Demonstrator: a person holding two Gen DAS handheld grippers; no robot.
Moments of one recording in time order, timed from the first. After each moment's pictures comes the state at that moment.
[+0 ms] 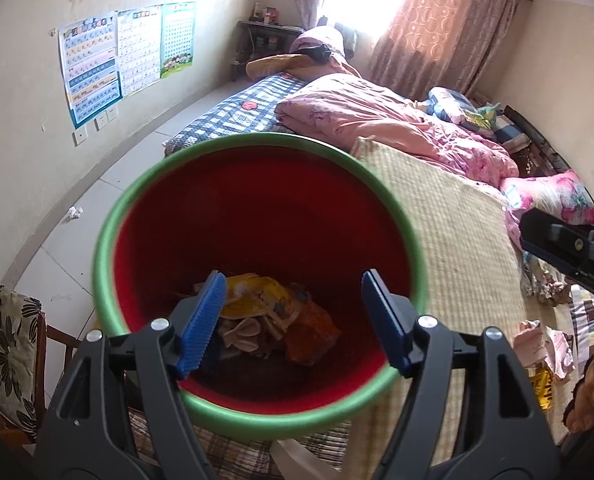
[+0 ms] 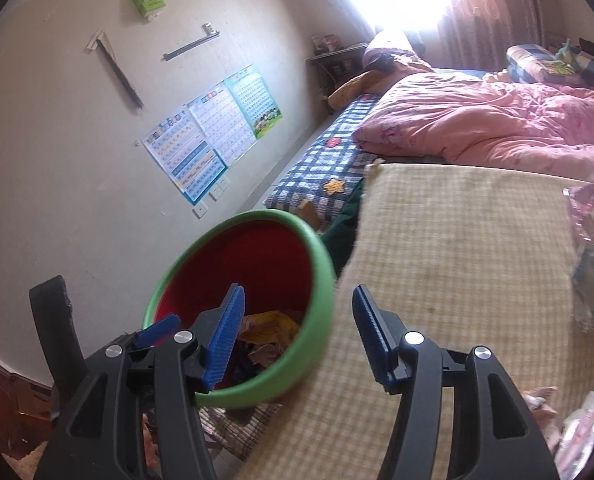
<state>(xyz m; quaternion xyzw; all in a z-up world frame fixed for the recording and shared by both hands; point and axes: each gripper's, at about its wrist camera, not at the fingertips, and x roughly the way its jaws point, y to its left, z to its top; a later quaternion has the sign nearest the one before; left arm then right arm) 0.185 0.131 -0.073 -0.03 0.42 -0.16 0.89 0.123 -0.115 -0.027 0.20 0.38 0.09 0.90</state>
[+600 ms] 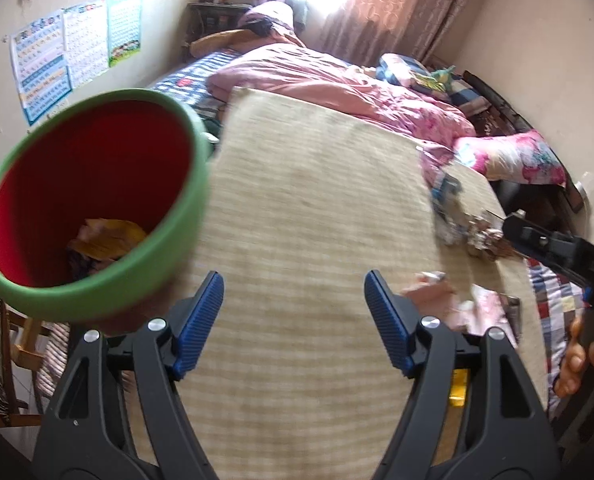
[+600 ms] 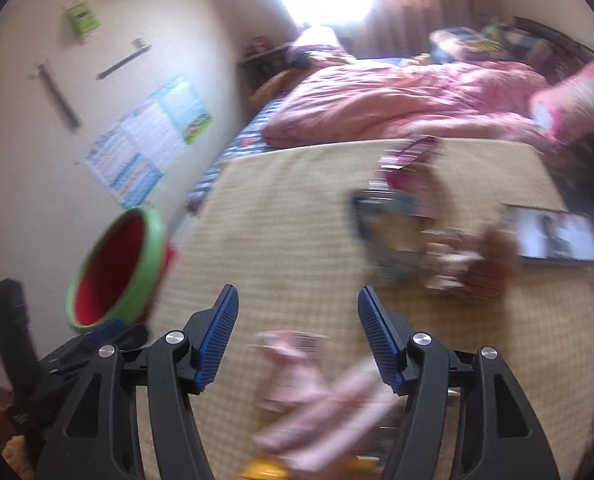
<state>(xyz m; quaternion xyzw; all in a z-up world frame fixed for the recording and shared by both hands) 0.106 -0.005 -0.083 -0.02 0.45 -0.24 0.86 0.021 -0.288 -0.054 0.21 0.40 -0.02 0.89</state>
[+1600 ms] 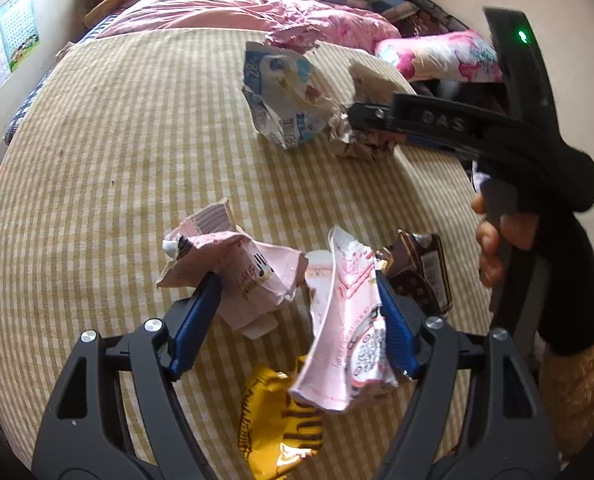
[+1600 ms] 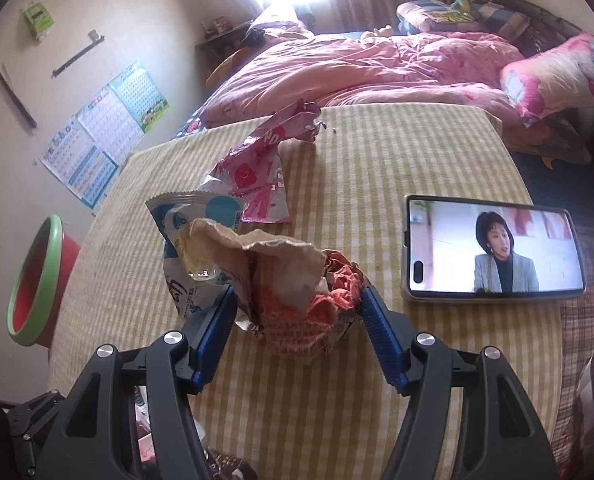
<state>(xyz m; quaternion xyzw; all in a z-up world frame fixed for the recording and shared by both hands) 0.060 -0.163 -0.127 0.07 0.53 -0.36 0.77 0.046 -0.395 -0.119 0.20 0.45 -0.05 0.87</state>
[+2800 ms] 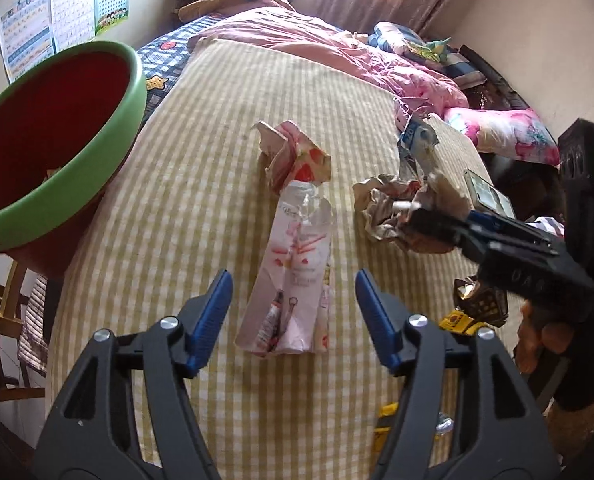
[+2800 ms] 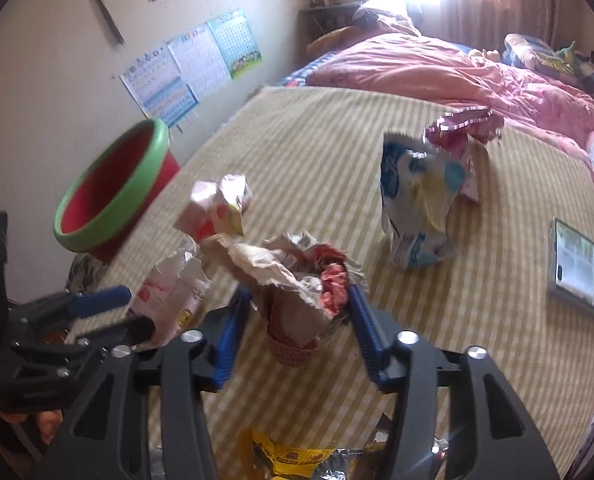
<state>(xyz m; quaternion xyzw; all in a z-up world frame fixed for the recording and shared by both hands) 0.084 -0.042 -0.107 -0.01 0.50 -0.24 0.83 0.048 -0.269 -0.100 0.11 0.47 0.10 0.87</state>
